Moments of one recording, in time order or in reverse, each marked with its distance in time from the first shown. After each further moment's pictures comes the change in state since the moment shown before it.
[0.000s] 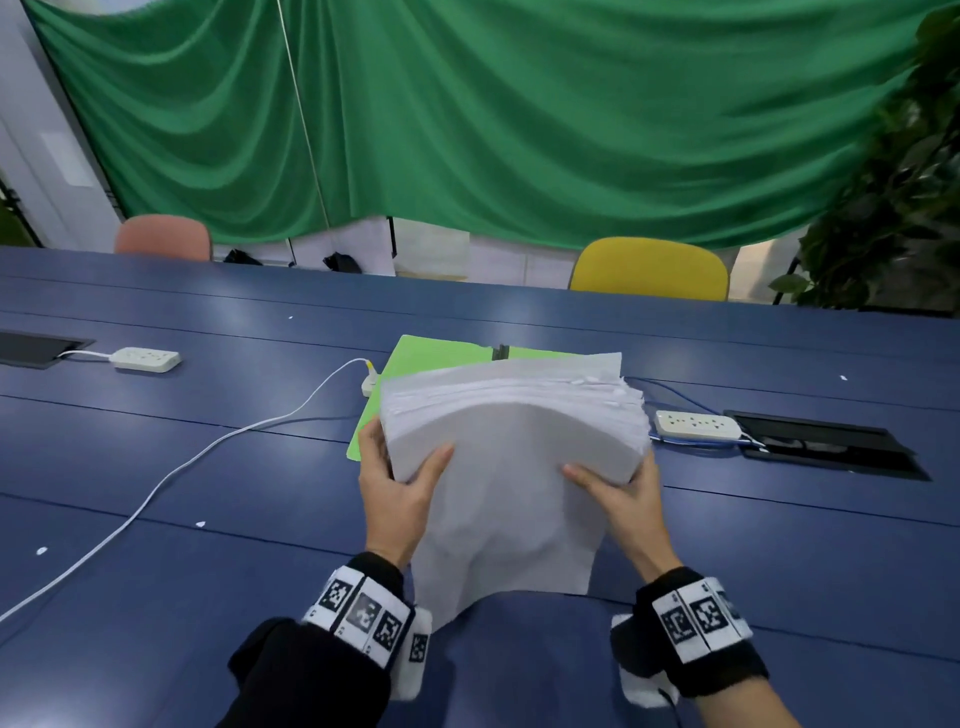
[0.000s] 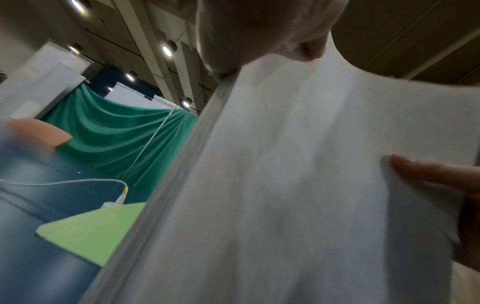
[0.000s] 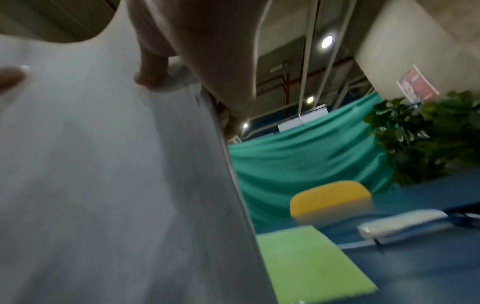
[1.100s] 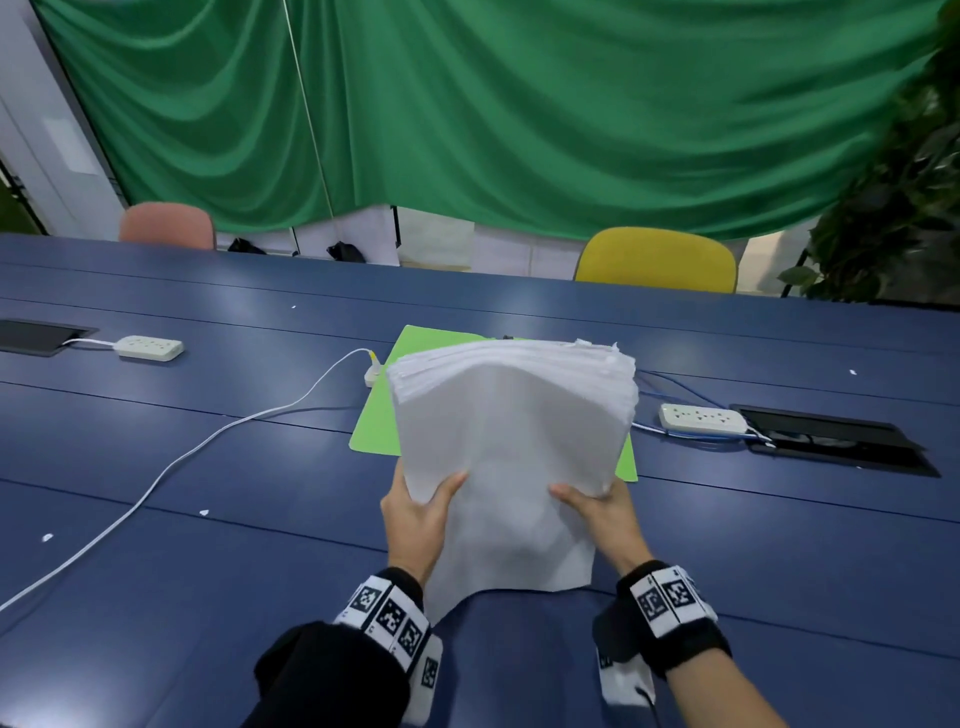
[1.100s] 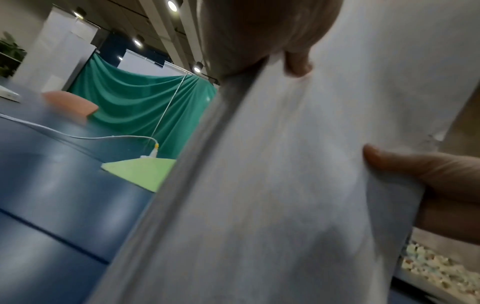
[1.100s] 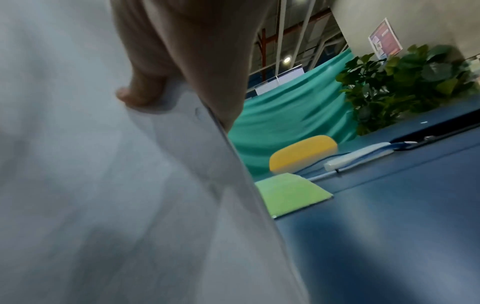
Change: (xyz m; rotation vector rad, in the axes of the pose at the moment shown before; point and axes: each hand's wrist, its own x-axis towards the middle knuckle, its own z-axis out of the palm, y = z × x) left_hand -0.023 -0.047 -0.008 0.196 0.026 -0.281; right_hand 0.001 0.041 -0.002 -0.110 -0.110 0.239
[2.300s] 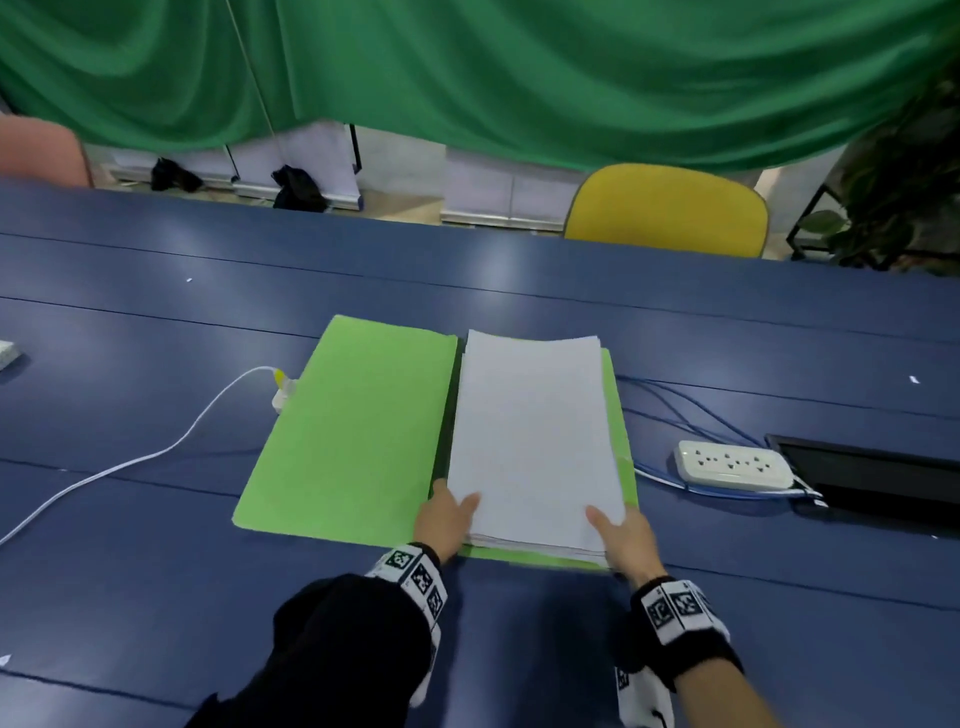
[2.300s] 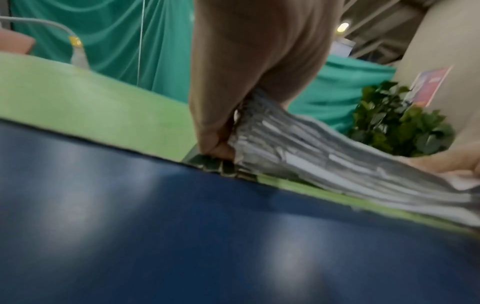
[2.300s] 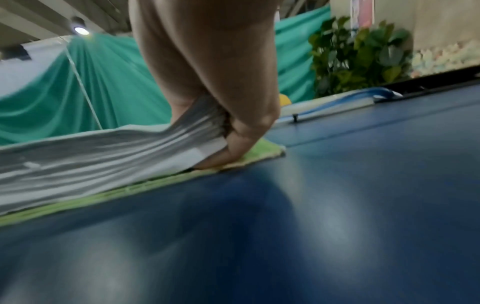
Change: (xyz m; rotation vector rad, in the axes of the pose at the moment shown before) left_hand 0.165 -0.138 0.153 0.724 -0.559 -0.526; right_hand 0.215 0.124 -0.070 -0.582 0.158 0.486
